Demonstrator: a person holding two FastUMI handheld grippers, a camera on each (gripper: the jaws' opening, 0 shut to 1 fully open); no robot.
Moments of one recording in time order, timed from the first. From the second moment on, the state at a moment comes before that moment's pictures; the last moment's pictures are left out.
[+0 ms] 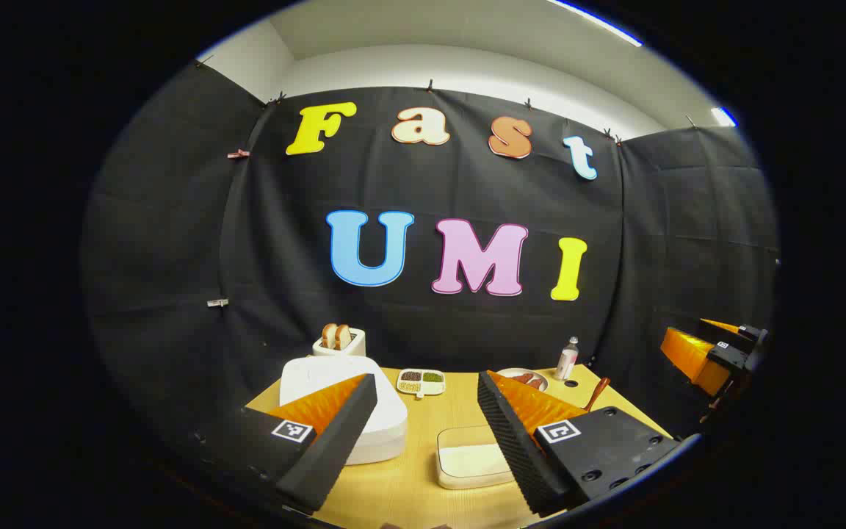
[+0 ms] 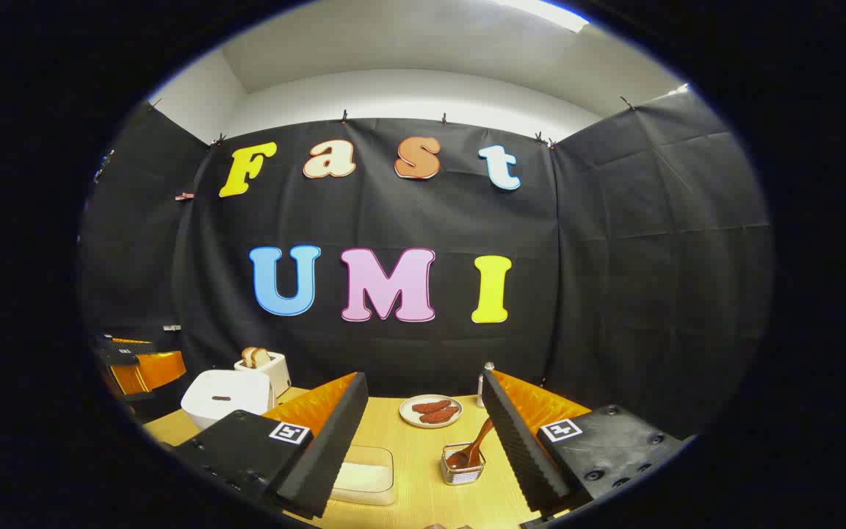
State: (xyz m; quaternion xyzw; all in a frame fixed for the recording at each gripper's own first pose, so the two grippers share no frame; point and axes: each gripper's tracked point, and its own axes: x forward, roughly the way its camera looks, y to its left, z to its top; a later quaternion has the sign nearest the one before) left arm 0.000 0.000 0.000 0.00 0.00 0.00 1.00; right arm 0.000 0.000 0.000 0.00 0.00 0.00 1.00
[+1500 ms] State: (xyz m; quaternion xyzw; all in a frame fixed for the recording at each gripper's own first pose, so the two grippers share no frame) left arm 0.051 0.064 0.006 -0.05 0.02 0.01 1.00; right arm 0.021 -0.013 -0.016 0.01 0.02 -0.01 1.00
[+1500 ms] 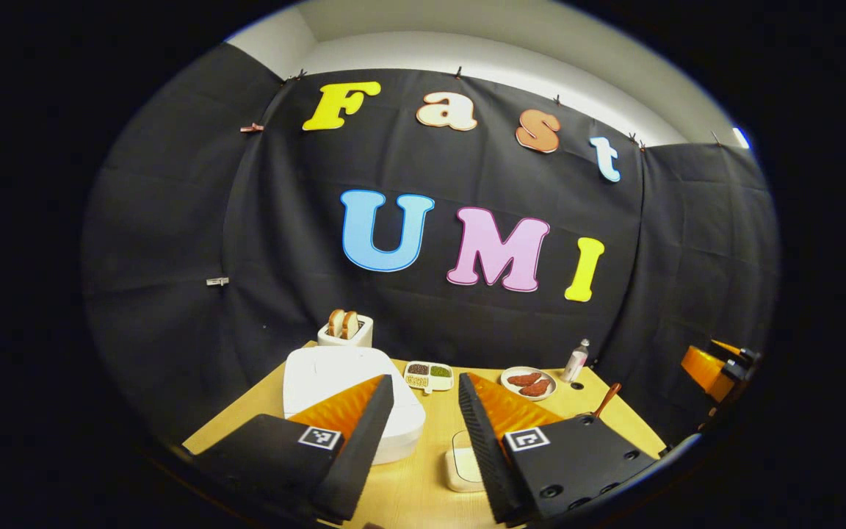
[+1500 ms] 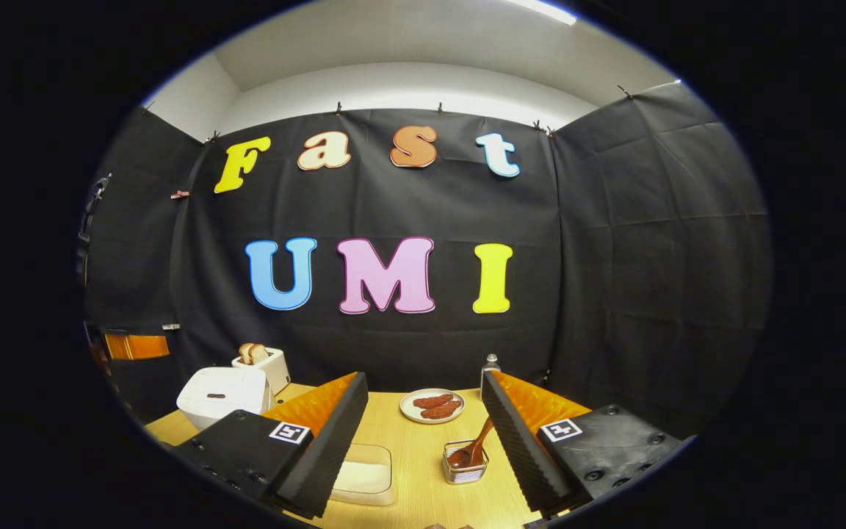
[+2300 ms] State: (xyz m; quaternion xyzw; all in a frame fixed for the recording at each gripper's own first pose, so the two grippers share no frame) left arm 0.187 0.164 -0.076 -0.09 0.12 0.07 0.99; right arm -0.021 -0.027 -0.039 0.00 0.05 -0.06 1.00
